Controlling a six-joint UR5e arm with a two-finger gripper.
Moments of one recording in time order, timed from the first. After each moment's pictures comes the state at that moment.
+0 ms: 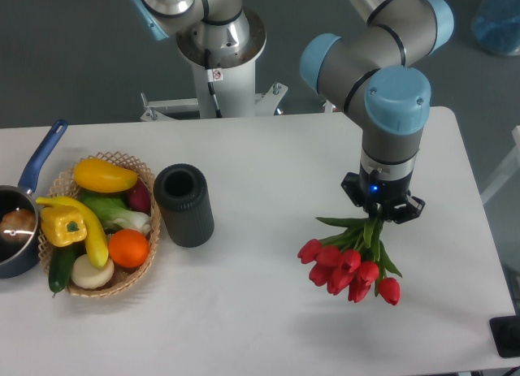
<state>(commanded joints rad) 2.63 -1.97 -1.46 -1.12 1.61 1.17</state>
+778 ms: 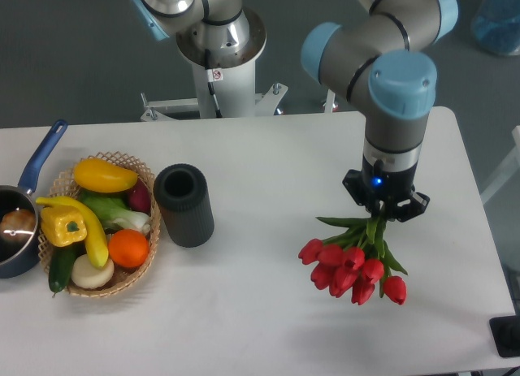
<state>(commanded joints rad) 2.63 -1.87 -1.43 -1.12 1.41 1.09</state>
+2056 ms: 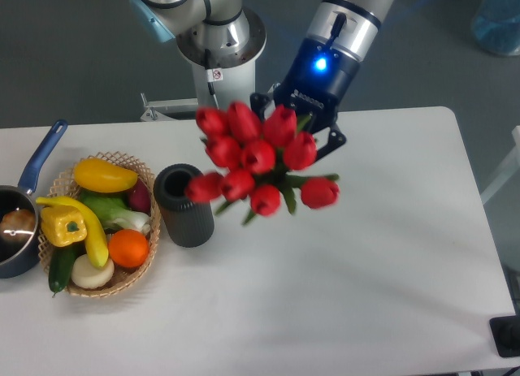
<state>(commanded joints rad) 2.74 -1.60 -1.77 -0.97 0.43 1.05</state>
